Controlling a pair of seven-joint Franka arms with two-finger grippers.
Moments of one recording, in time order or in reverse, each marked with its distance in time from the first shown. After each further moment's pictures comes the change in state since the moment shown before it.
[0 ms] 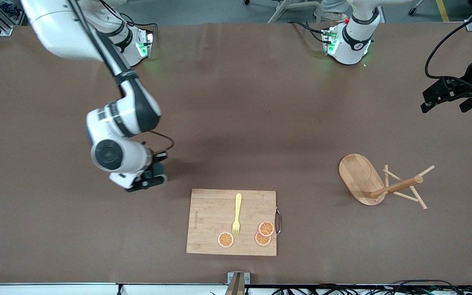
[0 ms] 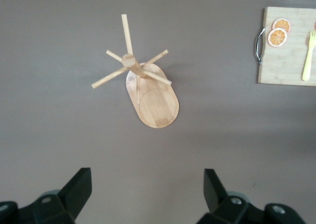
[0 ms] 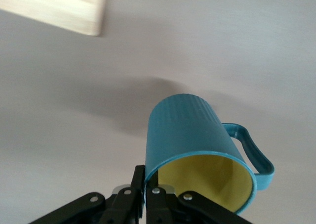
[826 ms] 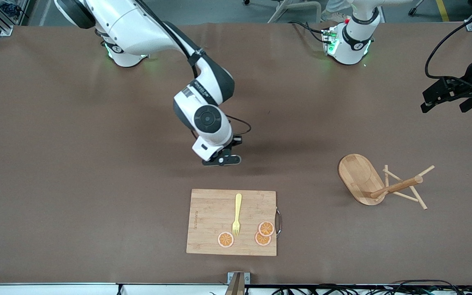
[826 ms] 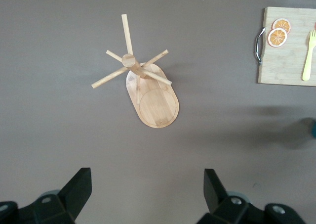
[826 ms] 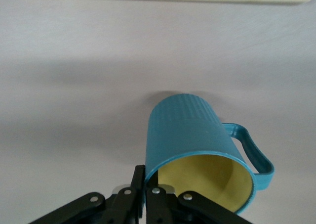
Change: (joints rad) left arm 0.000 0.000 0.000 0.000 0.000 0.000 0.000; right arm 0.331 0.161 0.000 0.161 0.088 0.186 0.515
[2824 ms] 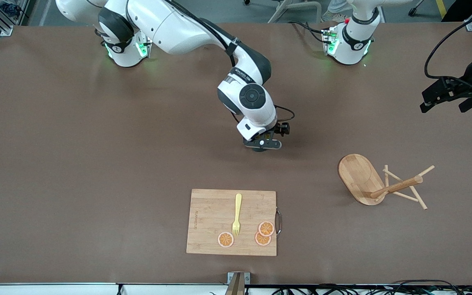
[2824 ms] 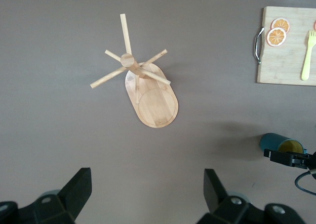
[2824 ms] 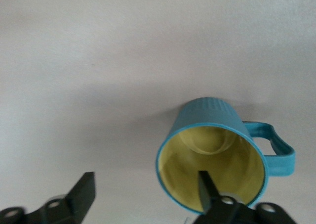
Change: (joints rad) left arm -0.001 0.000 -0.001 -0.001 -0.006 0.000 0.000; right arm 0.176 0.186 -0.009 0.270 0.069 0.116 0.289
